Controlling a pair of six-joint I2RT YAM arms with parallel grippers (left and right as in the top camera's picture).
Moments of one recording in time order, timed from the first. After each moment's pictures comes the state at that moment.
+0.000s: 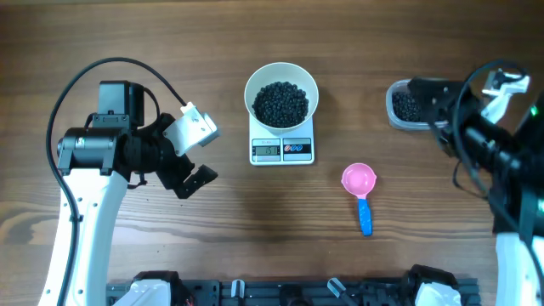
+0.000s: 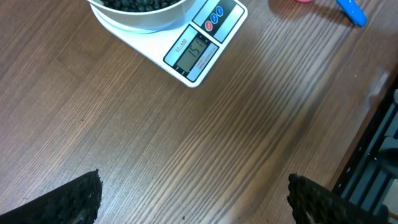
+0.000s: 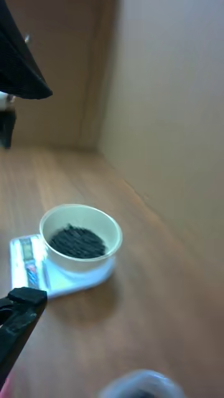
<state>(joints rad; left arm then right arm) -0.02 1.27 1.21 -1.22 0.46 0.88 -0.25 0.94 1.08 -0.64 -0.74 0.70</state>
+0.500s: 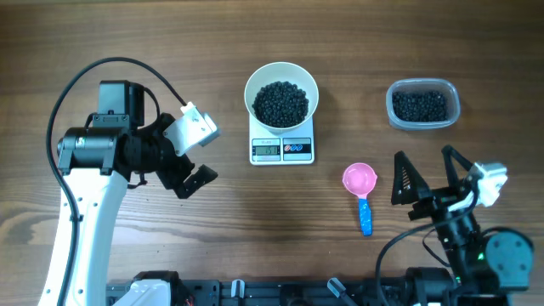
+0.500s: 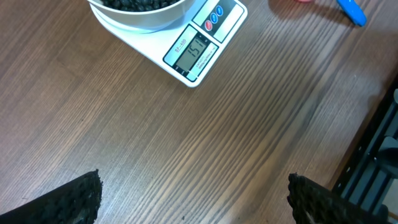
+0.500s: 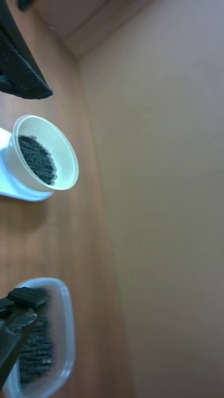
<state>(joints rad) -0.02 1.27 1.21 -1.22 0.46 0.88 -0.02 0.20 0.50 -0.33 -0.26 0.31</state>
